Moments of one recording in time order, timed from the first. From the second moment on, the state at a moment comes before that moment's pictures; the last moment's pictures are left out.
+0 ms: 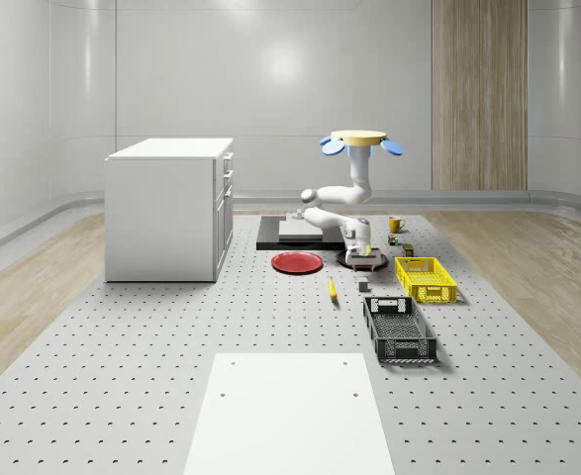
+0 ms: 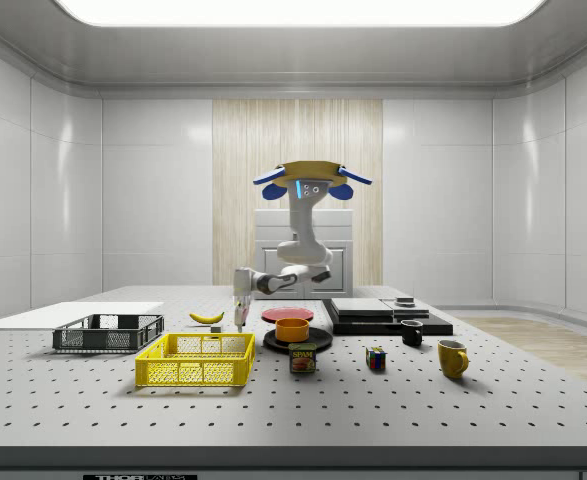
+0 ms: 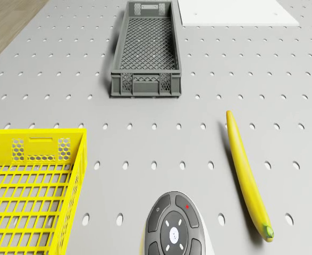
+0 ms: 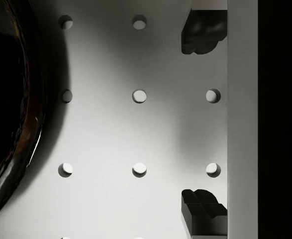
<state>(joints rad) -1.01 -1.43 0.98 -2.83 -2.18 1.61 1.54</state>
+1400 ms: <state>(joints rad) -1.01 -1.43 0.97 -2.83 -2.18 1.60 1.54</state>
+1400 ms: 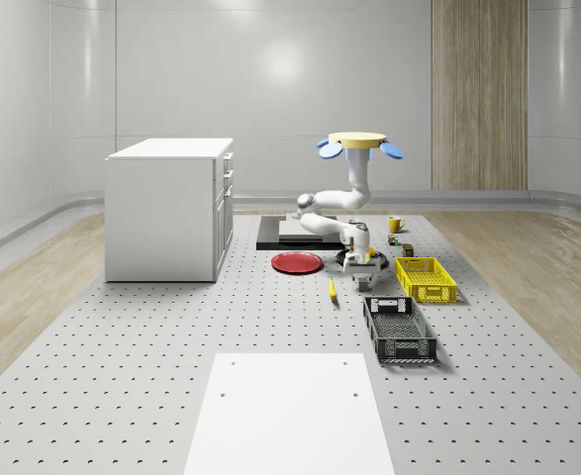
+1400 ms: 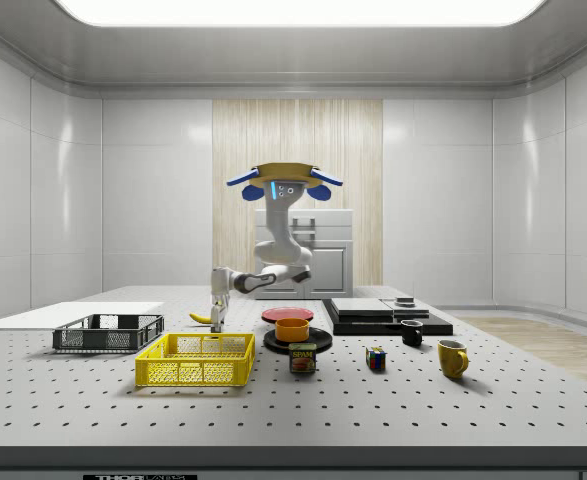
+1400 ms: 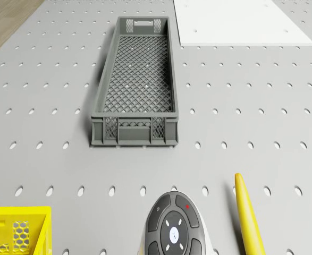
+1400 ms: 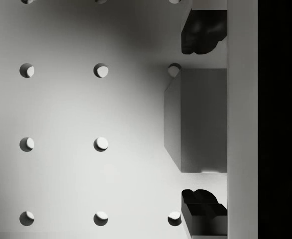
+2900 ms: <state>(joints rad) -1.01 -1.41 0.93 -2.81 -2.23 1.62 1.53</state>
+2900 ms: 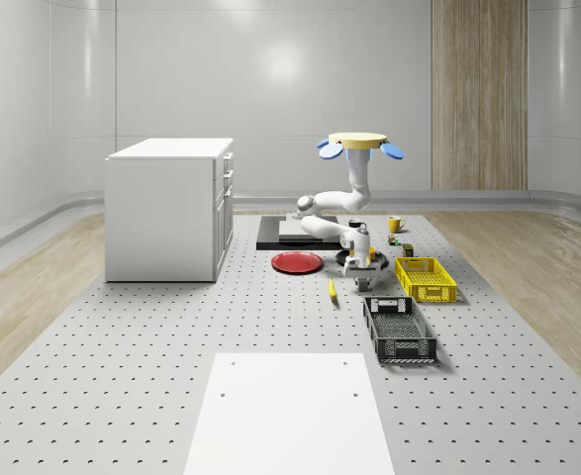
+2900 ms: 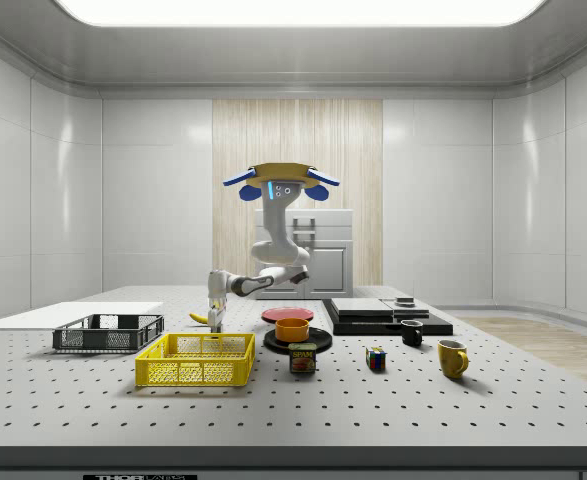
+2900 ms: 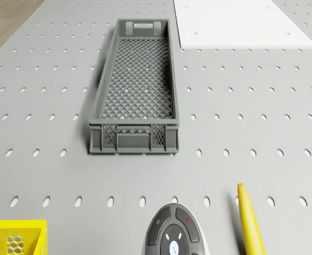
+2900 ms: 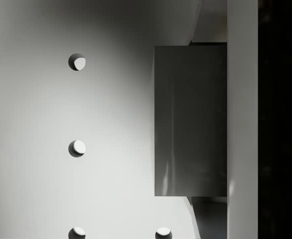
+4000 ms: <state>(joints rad) -0.98 -1.42 1.05 -2.87 -2.11 1.55 1.54</state>
